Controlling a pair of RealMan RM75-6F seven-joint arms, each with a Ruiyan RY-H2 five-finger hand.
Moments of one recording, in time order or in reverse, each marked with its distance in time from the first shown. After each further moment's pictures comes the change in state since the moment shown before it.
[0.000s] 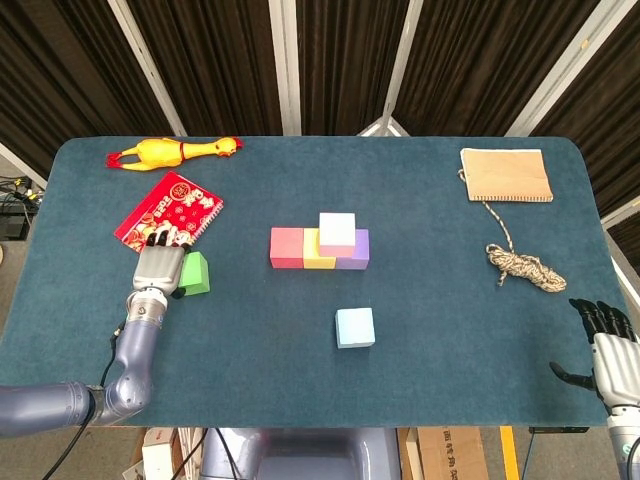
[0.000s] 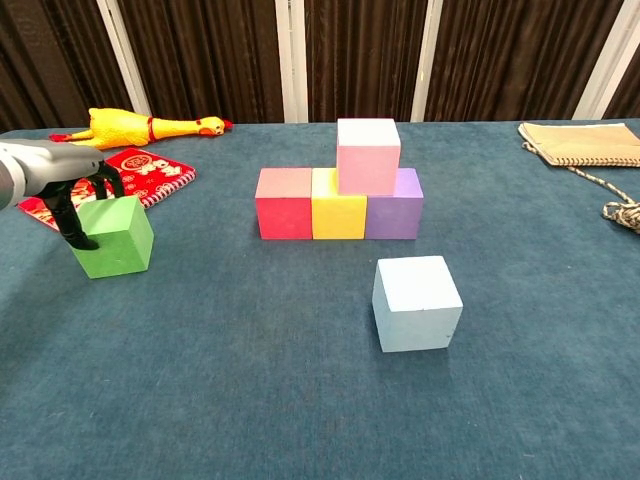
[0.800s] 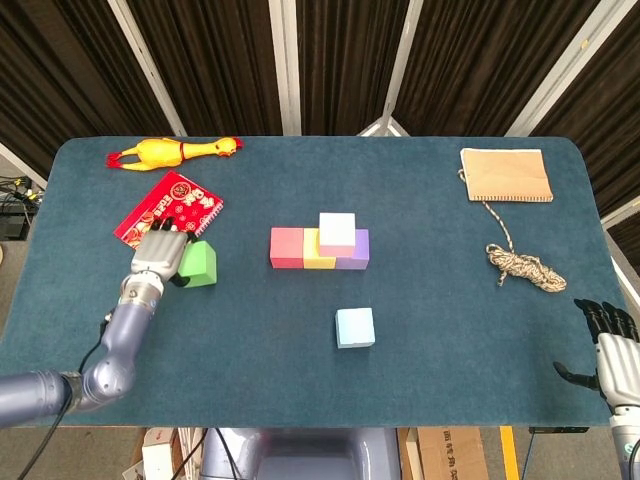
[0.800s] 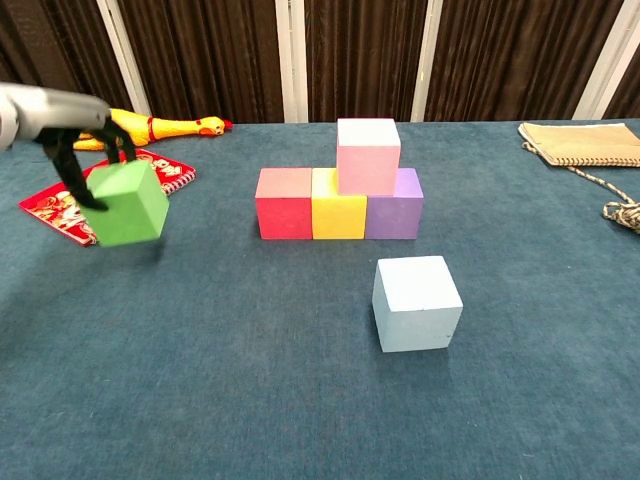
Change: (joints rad) left arm -0.050 0.191 -0.086 -0.097 -0.023 -0.199 -0.030; right arm 0.002 -0.007 0.006 0.008 0.035 -0.010 -0.022
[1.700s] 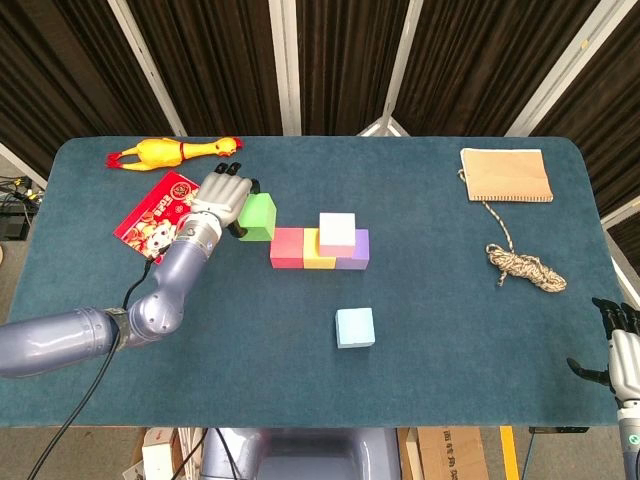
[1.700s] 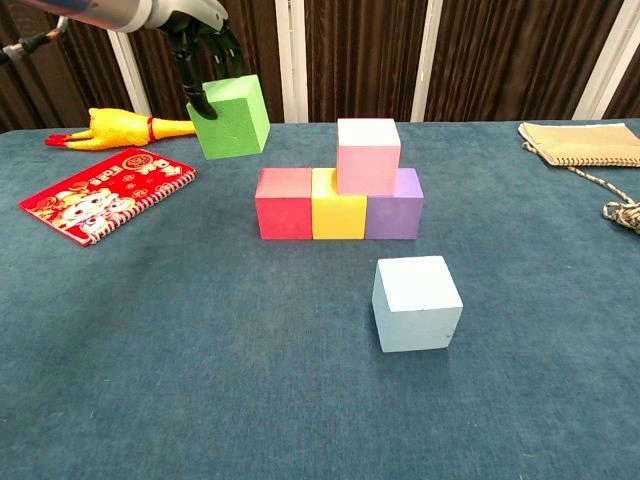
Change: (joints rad) left arm -0.407 -0.006 -0.006 0.195 -0.303 -0.188 0.043; right arm 0.008 -0.022 0.033 0.040 0.105 -0.029 -0.046
